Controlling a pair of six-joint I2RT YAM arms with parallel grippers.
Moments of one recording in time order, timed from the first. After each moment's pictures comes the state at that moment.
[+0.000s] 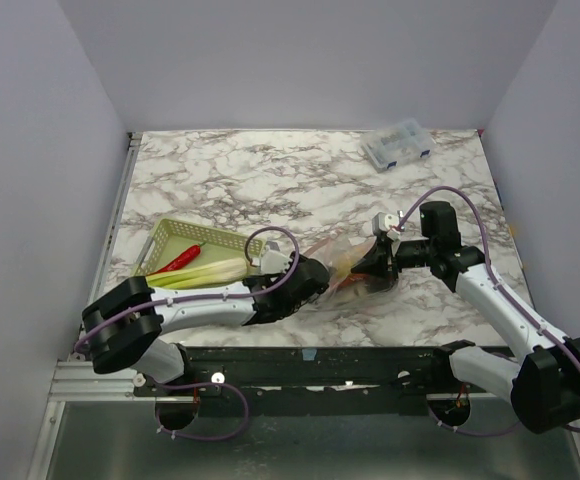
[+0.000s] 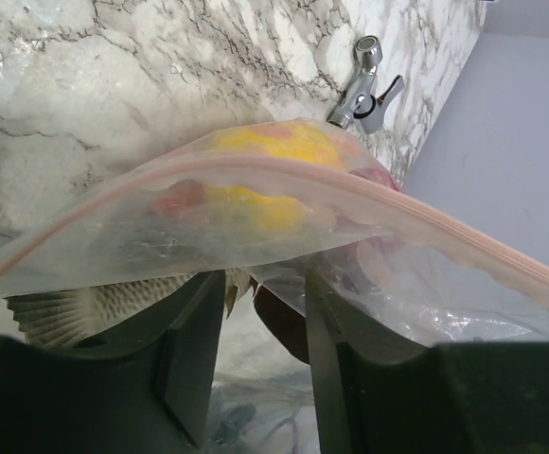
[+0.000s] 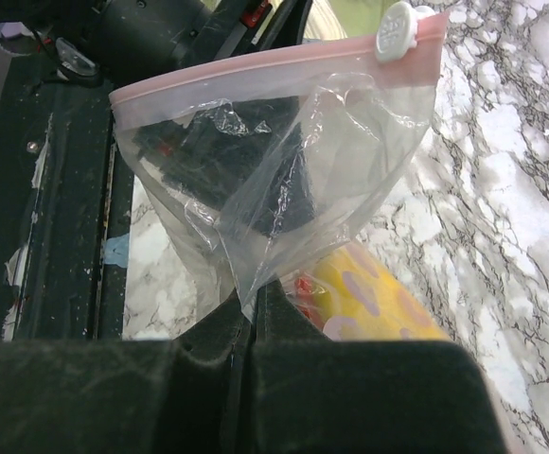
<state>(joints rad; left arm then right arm) -1.13 1.45 0.79 -0.07 -0.50 -1.89 0.27 1.09 0.70 -0.32 -1.12 -0.65</state>
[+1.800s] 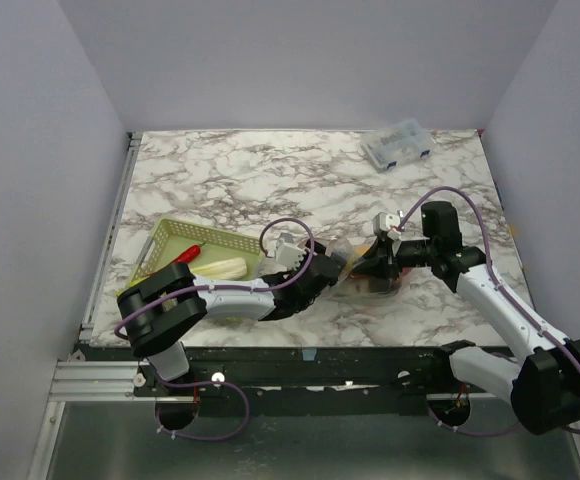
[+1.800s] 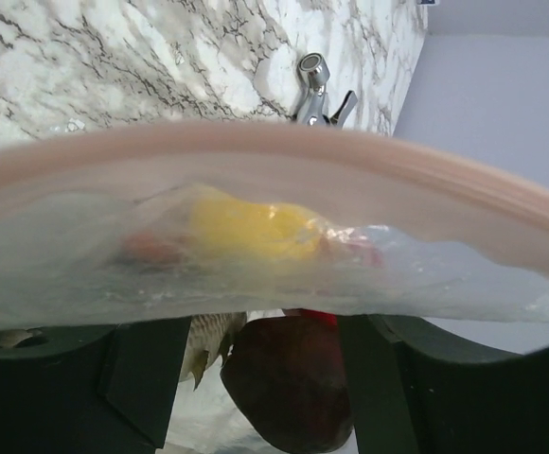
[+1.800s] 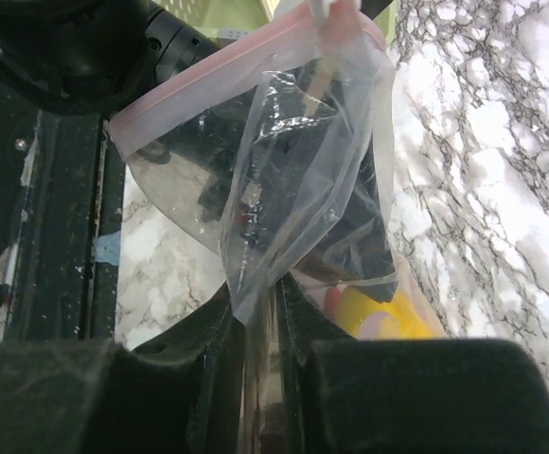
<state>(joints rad) -1.11 1.65 0.81 0.27 -0.56 -1.75 0.27 1.09 0.70 -0.32 -1.11 -0.65</state>
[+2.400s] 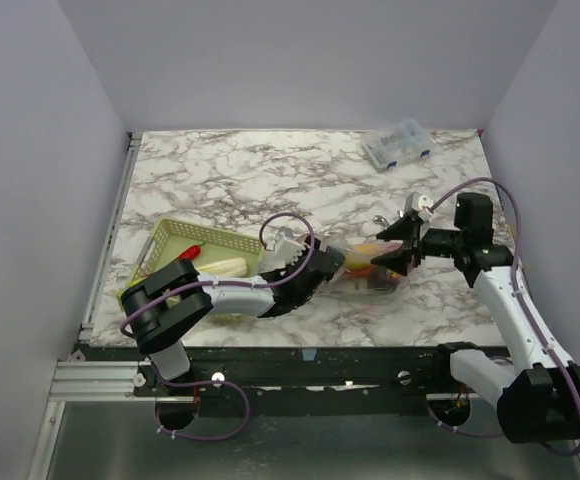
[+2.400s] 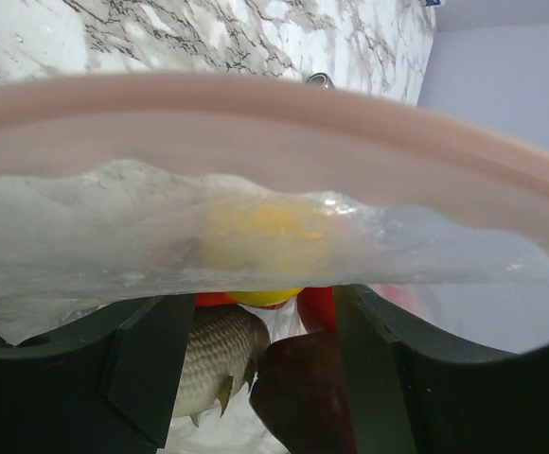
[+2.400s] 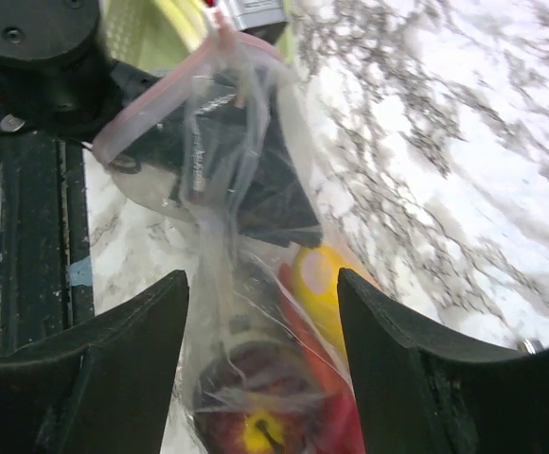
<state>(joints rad) -1.07 1.68 0.79 0.35 -0.54 -1.62 0.07 1.03 0.77 -0.41 -1.17 -0.63</state>
